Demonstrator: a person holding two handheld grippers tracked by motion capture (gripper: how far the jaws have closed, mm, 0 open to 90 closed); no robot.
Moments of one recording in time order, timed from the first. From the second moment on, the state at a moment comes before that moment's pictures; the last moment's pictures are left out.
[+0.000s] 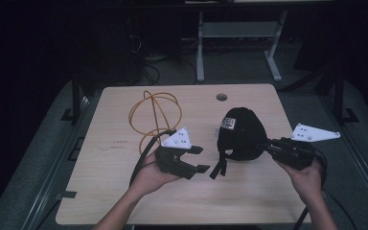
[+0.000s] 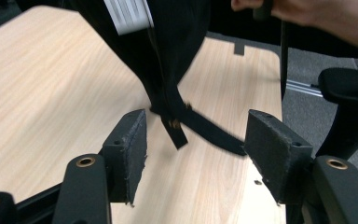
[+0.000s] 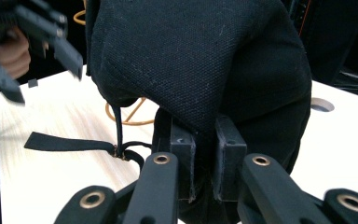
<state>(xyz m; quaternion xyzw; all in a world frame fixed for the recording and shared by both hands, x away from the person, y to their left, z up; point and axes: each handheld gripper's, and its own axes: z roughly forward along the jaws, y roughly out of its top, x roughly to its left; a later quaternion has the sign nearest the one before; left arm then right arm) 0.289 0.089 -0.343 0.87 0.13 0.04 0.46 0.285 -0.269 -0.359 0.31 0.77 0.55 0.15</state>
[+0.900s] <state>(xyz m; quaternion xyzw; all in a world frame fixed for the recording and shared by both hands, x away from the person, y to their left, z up) 0.264 0.108 -0.408 0.89 0.12 0.05 0.43 0.327 -0.223 -0.304 0.27 0.79 0.53 0.14</state>
